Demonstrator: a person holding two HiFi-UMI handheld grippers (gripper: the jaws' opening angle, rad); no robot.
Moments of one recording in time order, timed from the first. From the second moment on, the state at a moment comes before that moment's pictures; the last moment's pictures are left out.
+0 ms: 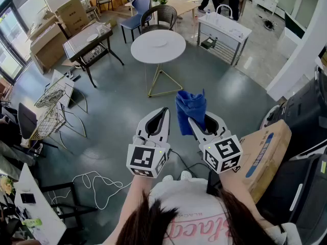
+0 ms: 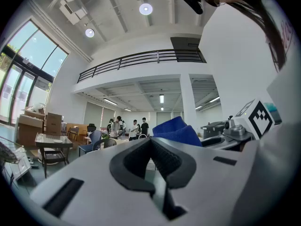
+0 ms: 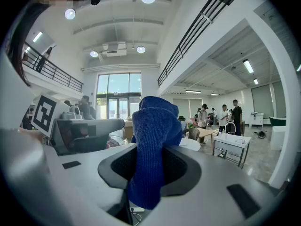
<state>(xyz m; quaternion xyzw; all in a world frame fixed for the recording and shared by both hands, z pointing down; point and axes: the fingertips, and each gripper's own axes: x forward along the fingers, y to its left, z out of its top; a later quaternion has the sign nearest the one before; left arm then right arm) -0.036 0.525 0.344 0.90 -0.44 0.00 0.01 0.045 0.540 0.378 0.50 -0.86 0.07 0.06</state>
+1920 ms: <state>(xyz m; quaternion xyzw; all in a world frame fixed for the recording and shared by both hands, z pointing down) -0.066 0.270 0.365 0.89 -0.46 0.00 0.03 0.026 0.291 0.391 0.47 -0.88 0.07 0.07</state>
